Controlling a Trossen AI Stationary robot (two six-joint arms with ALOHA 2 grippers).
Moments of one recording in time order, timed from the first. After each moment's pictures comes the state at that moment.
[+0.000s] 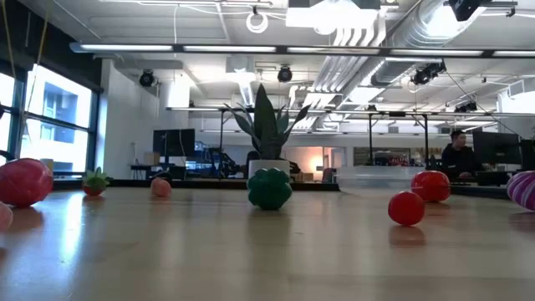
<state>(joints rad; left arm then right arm) 0.00 0.41 0.78 -0.18 0.02 -0.19 0.00 0.39 0.78 -0.50 0.02 0.21</state>
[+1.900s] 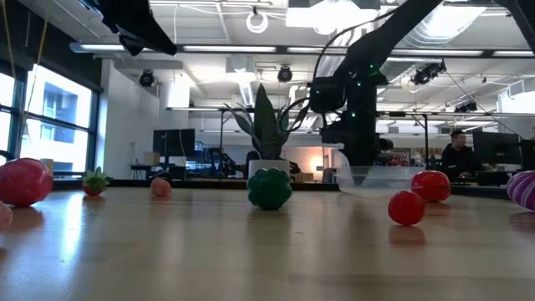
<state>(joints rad) 0.00 0.91 0.78 -0.51 -0.31 -0.19 -0.51 1.85 1.20 -0.80 0.02 0.31</state>
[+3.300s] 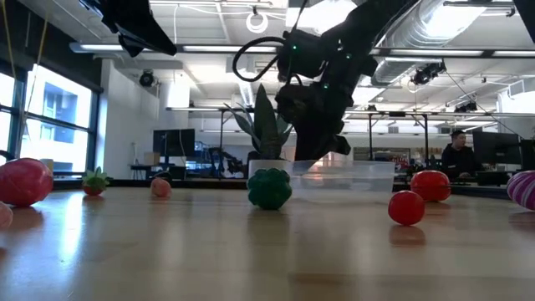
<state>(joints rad) 0.00 0.91 0.78 -0.51 -0.30 -0.22 -0.19 1.86 1.20 -0.44 -0.20 0.45</state>
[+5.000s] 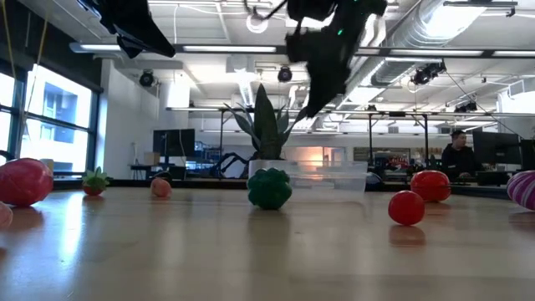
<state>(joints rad) 0.00 0.91 0.78 -0.53 -0.28 -0.23 -0.15 1.67 1.41 -0.85 0.03 0.13</state>
